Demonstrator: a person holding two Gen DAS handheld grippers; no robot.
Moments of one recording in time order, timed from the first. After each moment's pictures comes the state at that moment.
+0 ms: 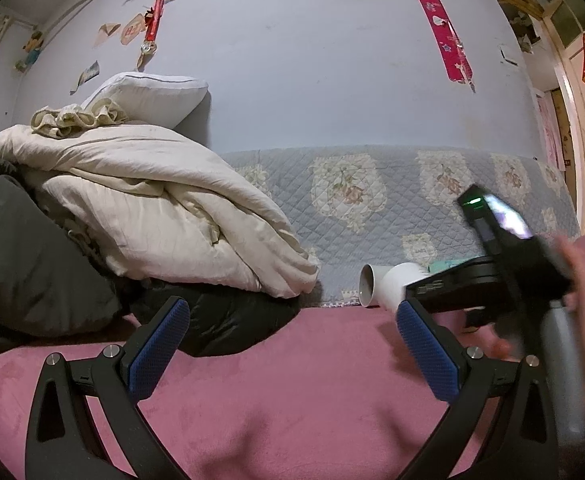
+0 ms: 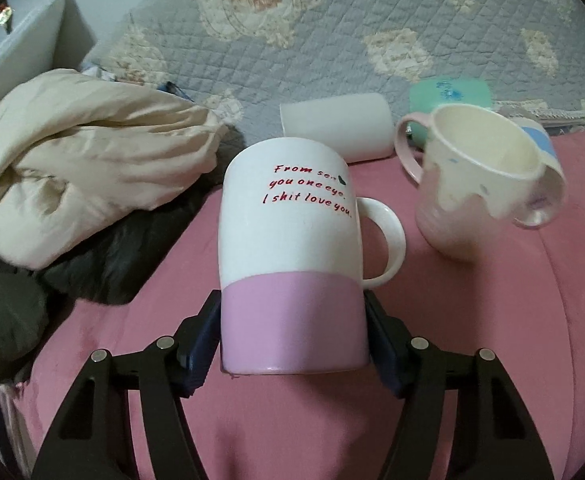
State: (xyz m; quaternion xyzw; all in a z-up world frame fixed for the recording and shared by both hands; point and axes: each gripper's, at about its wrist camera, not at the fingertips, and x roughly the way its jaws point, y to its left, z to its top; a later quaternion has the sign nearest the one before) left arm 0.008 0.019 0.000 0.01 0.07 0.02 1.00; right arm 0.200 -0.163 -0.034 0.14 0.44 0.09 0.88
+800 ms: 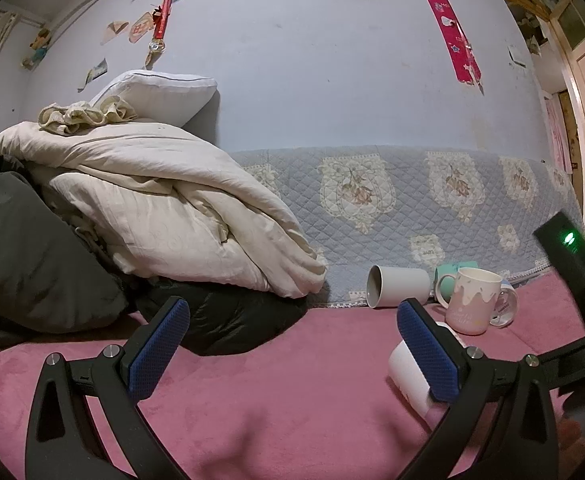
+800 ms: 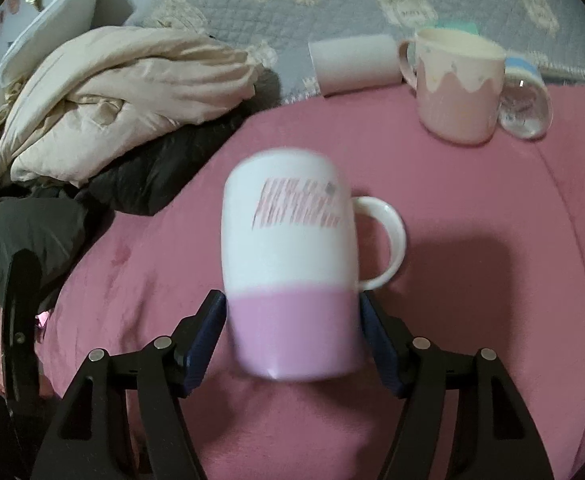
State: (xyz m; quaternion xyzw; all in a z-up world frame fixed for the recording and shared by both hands) left arm 0.010 0.025 0.001 0.01 0.07 0.03 1.00; right arm 0.118 -0.164 -0.049 0.12 0.46 0.15 0.87
